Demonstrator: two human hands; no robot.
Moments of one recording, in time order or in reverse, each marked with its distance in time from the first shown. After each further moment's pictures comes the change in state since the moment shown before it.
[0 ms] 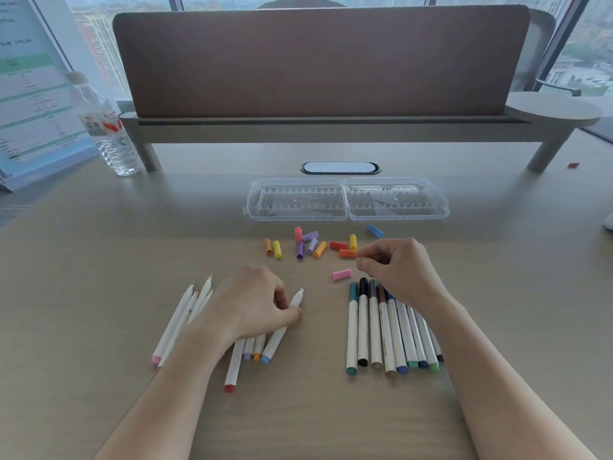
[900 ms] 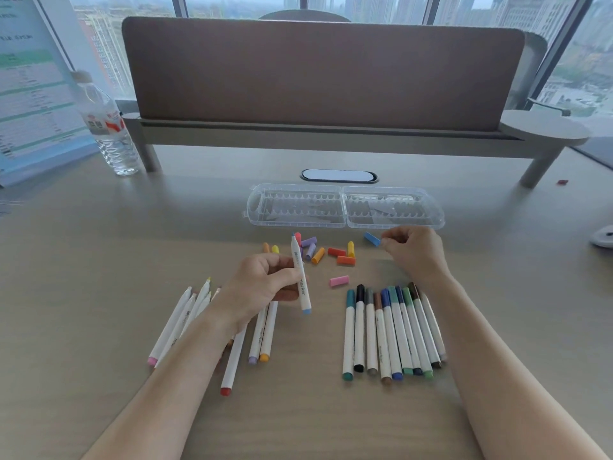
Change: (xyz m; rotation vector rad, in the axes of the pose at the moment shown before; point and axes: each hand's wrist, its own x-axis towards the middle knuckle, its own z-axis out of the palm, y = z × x) left_hand 0.018 0.002 0.010 -1.156 -0.011 -0.075; right_hand 0.046 0.012 -0.019 -0.092 0.199 0.154
